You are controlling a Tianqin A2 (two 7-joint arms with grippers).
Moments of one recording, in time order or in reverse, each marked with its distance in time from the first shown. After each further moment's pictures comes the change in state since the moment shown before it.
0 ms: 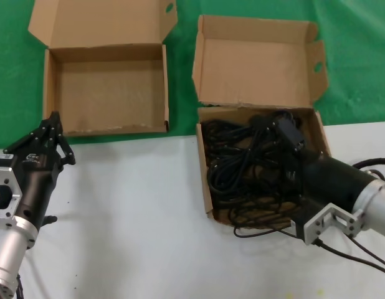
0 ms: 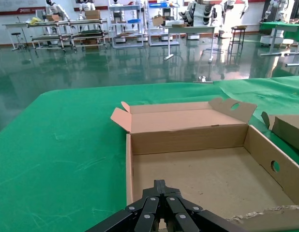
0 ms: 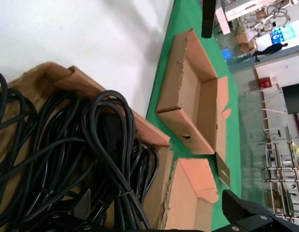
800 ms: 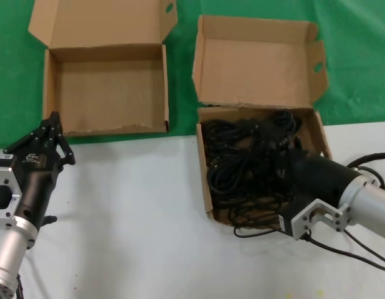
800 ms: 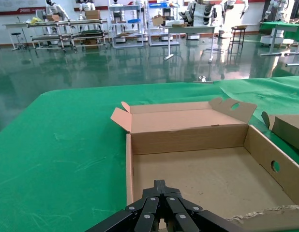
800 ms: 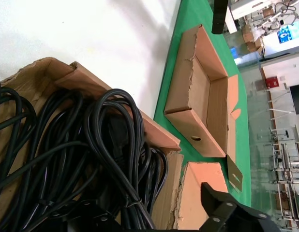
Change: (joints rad) left arm 0.000 0.000 0.000 0.000 0.000 0.000 0.000; right arm 0.089 0.019 -0.135 -0.072 -0.028 0.073 0.067
